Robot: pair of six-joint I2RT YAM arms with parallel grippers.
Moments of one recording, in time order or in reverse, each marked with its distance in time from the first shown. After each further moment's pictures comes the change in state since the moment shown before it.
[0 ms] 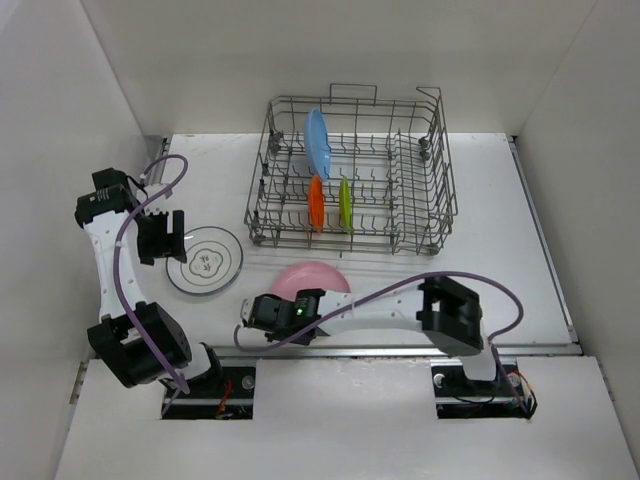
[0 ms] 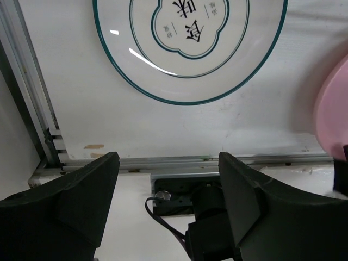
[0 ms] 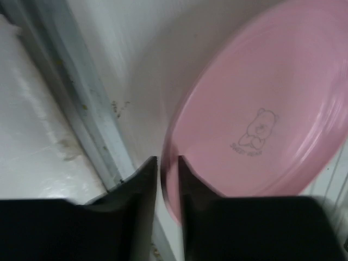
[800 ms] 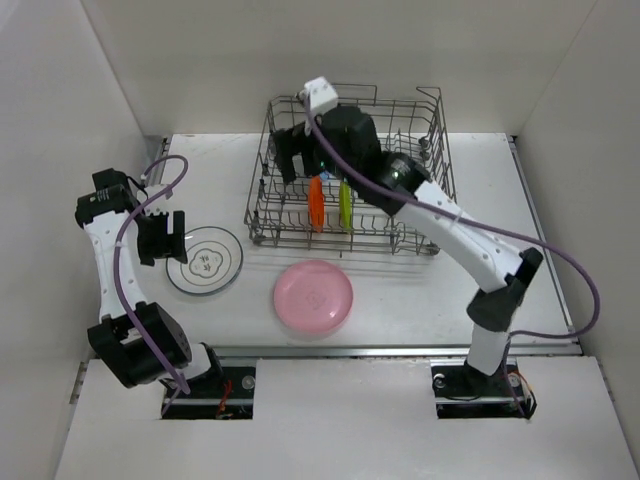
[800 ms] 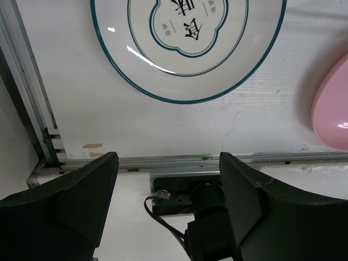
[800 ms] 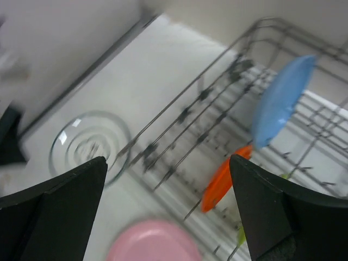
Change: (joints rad) left arm 0.000 -0.017 -0.016 -0.006 -0.002 0.006; right arm -0.432 -0.179 0.511 0.196 -0.029 0.167
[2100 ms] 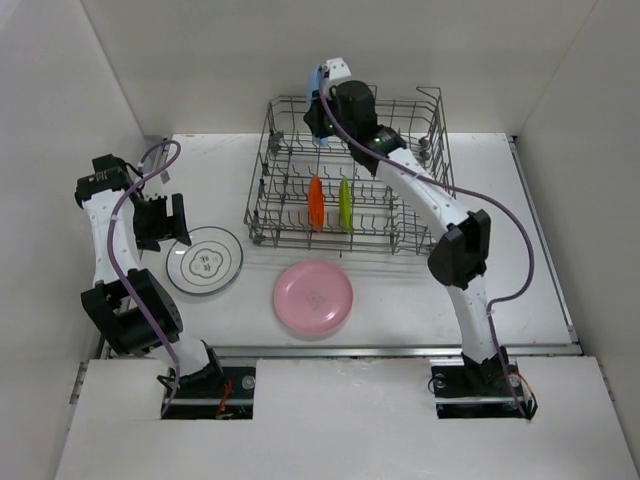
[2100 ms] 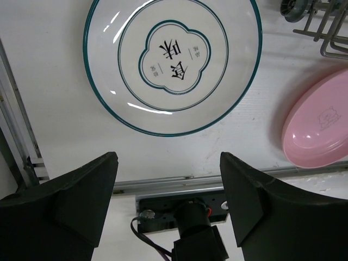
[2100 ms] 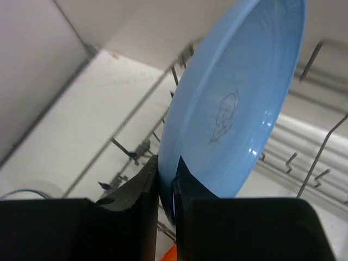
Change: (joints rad) left arm 0.000 0.191 0.124 0.031 0.090 -0.078; right arm -0.357 0.497 0.303 0.266 -0.179 0.078
